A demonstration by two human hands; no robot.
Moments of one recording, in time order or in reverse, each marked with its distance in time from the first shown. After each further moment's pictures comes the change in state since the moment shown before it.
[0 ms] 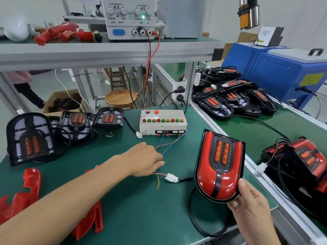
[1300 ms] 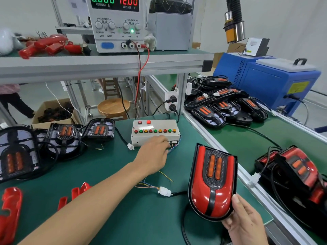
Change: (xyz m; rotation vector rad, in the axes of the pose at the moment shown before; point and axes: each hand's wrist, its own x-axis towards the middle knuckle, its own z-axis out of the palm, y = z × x) left_hand 0.075 0.009 0.003 -0.415 0.419 -0.242; right_hand 0.003 0.007 -0.001 0.090 0.073 0.069
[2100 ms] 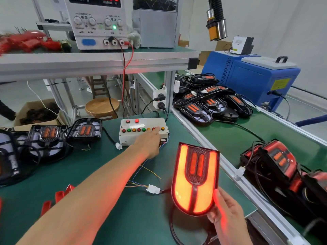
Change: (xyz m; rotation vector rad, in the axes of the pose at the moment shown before) left_hand 0.056 0.007 0.006 0.257 -0.225 -0.043; right_hand 0.003 0.007 -0.001 -0.048 -0.001 -0.001
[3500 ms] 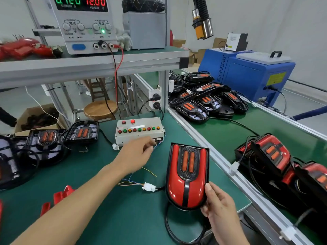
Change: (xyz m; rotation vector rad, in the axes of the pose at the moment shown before) left_hand -0.072 -0.002 -0.009 -0.556 0.213 -0.002; right_hand -0.001 -0.003 -0.003 -0.133 -0.059 -0.048
